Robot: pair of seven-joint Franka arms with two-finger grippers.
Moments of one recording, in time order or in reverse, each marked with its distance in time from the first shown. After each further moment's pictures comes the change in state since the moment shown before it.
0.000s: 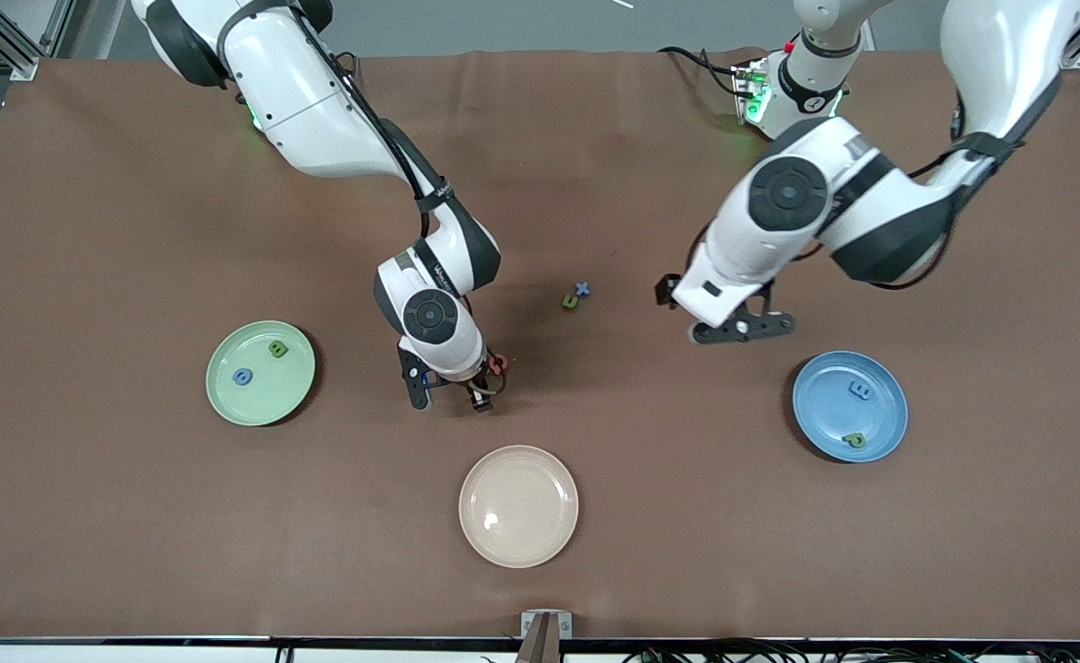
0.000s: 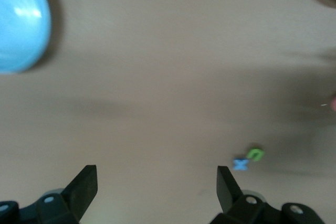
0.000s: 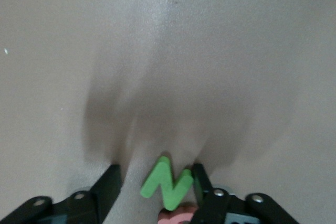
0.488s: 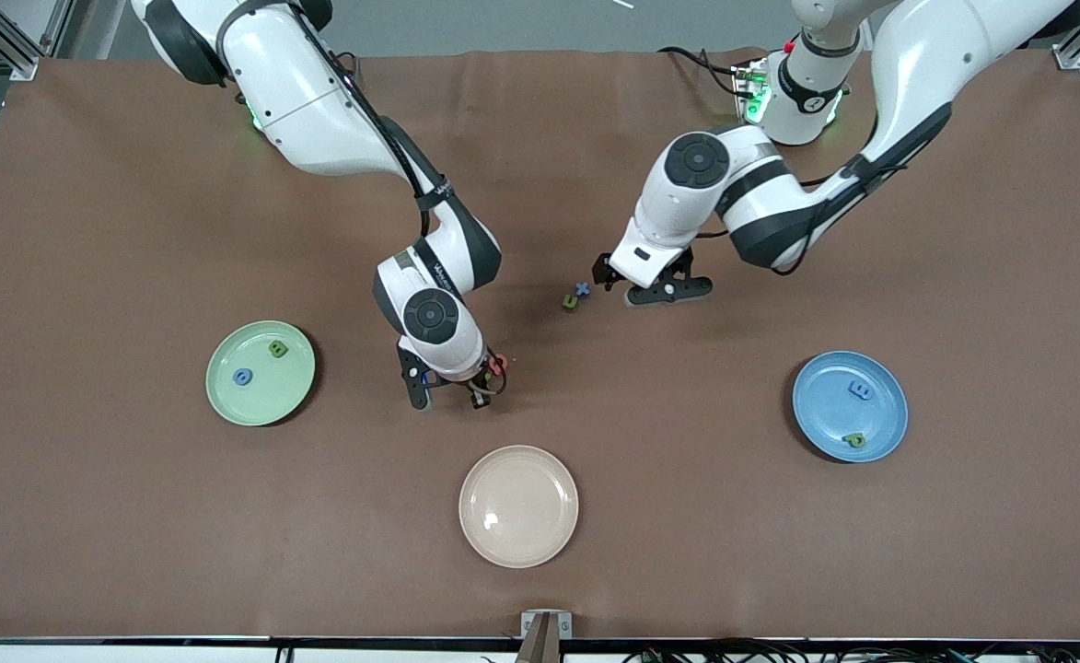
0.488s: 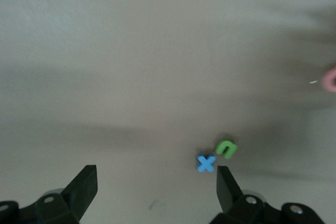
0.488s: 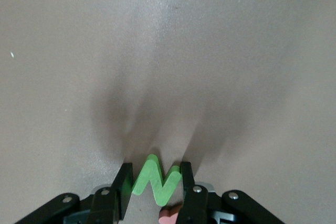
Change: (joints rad) left arm -0.103 0.021 0.096 -0.283 0.175 0.368 -0.278; right arm -0.001 -0.005 -0.008 0.006 0.000 -0.021 -0.007
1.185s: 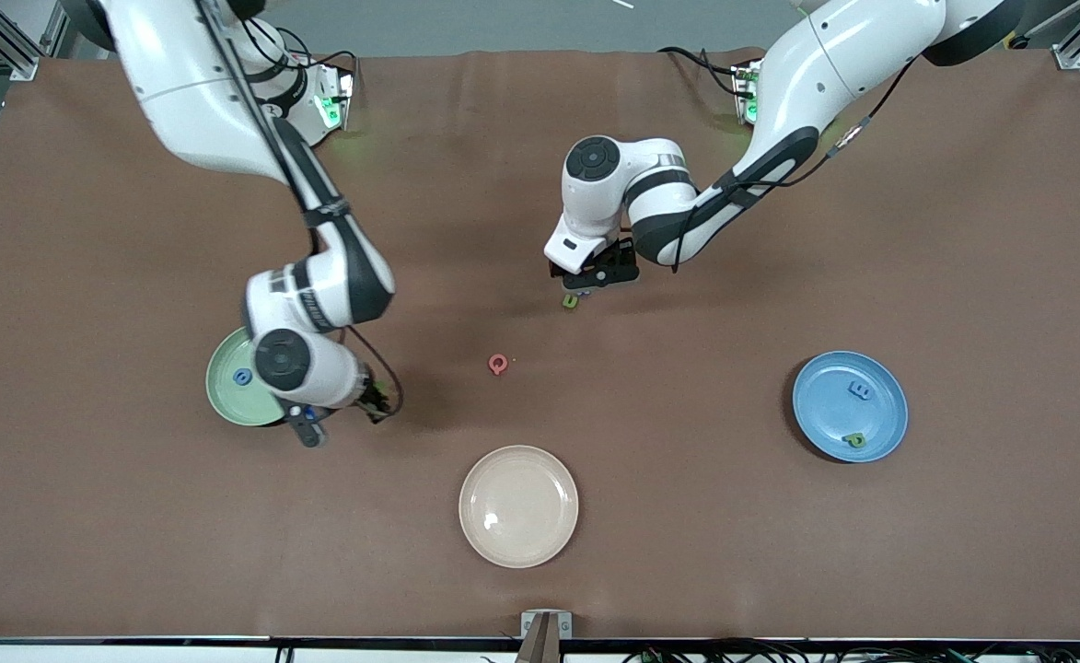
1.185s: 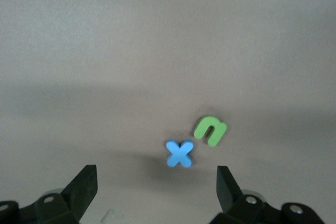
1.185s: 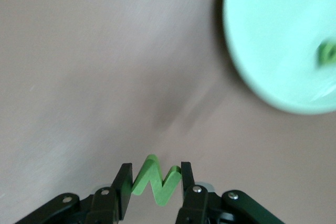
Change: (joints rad) left arm -0.433 0.027 0.319 0.079 0.051 0.078 -0.151; right arm -0.277 -0.210 -0.026 -0.168 0.000 -0.183 -0.665
